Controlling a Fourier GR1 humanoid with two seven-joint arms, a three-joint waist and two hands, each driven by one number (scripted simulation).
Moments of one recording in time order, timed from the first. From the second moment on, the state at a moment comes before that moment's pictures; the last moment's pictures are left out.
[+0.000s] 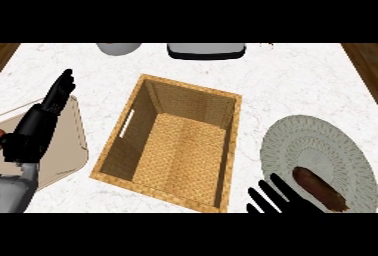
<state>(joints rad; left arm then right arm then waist) -0.19 0.52 -0.14 -1.55 0.10 0.14 -0.01 -0.34 -0.76 0.79 -2.32 0.78 1.10 0.43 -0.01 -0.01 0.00</state>
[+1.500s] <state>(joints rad) -0.21 0.41 -0.04 -1.53 -0.01 0.04 -0.02 -0.28 -0.90 0.88 -1.97 1.17 0.77 0.12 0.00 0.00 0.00</state>
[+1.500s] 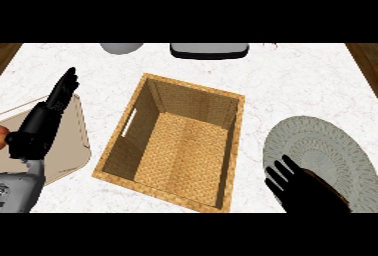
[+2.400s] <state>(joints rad) -0.17 0.36 0.01 -1.59 -0.06 -0.02 0.01 -0.14 -0.85 0.76 -1.84 1.36 0.60 -0.06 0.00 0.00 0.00</state>
